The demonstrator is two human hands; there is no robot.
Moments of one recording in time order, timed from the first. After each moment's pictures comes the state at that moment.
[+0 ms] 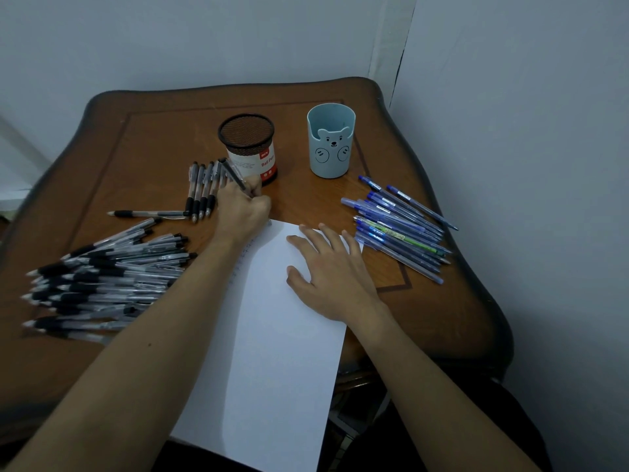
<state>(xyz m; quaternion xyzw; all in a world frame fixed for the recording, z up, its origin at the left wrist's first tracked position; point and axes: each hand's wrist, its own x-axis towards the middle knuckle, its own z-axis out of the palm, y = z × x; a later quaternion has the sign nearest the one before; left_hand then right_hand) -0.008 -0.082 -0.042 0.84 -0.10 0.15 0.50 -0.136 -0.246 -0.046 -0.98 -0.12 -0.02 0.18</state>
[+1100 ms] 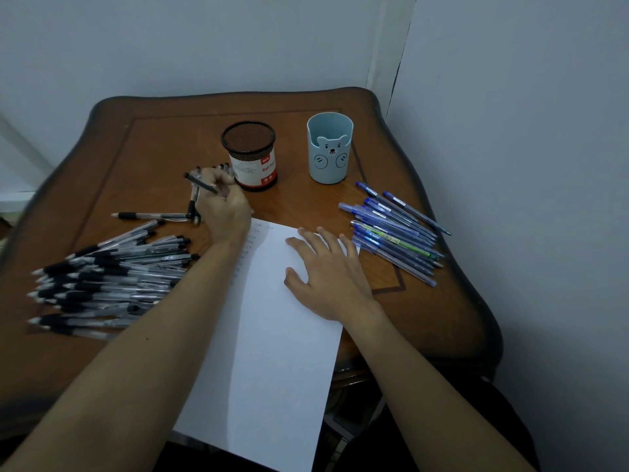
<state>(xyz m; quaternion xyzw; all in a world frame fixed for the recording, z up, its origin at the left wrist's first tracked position) -0.026 -0.088 -0.023 0.74 0.05 0.32 0.59 -0.135 -0.245 -0.045 -0.98 -0.12 -0.02 0.17</state>
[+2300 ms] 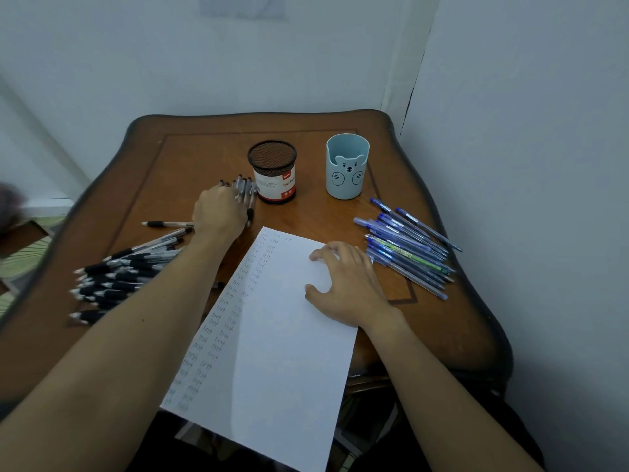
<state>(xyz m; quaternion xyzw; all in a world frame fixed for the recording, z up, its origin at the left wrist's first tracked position) -0.007 -0.033 0.002 0.98 0.07 0.10 0.17 -0.138 -0.253 -0.036 -0.96 -0.11 -0.02 0.25</state>
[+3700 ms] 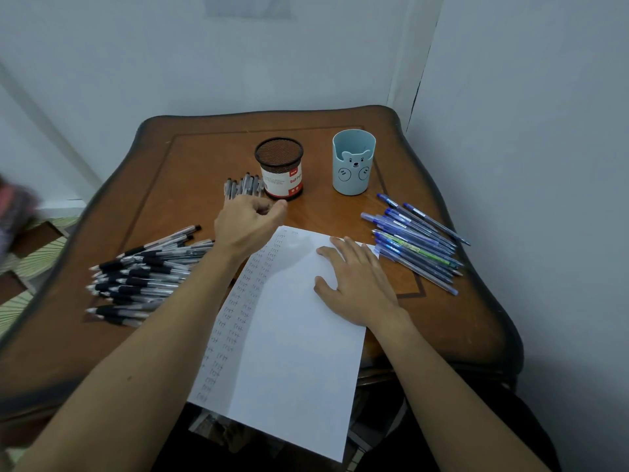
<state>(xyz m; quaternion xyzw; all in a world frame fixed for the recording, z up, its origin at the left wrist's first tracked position) -0.056 -0.050 0.007 0.91 -0.04 0.10 0.39 -0.145 -0.252 -0.040 -0.97 -0.12 0.00 0.20</state>
